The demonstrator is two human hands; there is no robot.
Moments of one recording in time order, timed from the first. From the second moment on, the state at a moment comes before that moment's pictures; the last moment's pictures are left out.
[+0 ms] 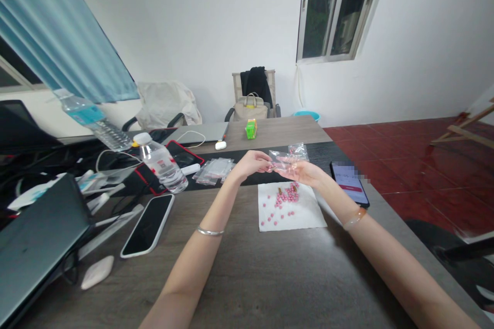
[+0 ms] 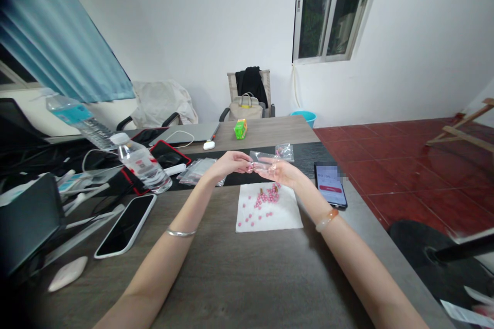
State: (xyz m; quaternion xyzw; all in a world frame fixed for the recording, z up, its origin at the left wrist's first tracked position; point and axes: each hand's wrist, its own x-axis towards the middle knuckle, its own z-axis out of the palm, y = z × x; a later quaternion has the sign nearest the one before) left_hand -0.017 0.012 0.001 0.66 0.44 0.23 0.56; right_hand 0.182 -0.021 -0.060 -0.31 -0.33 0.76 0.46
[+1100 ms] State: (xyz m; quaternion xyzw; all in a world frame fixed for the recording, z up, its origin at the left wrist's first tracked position) left_hand -0.008 0.018 -0.005 0.70 0.44 0.38 0.42; right_hand 0.171 -0.017 -0.076 -0.37 -0.23 0.77 0.45
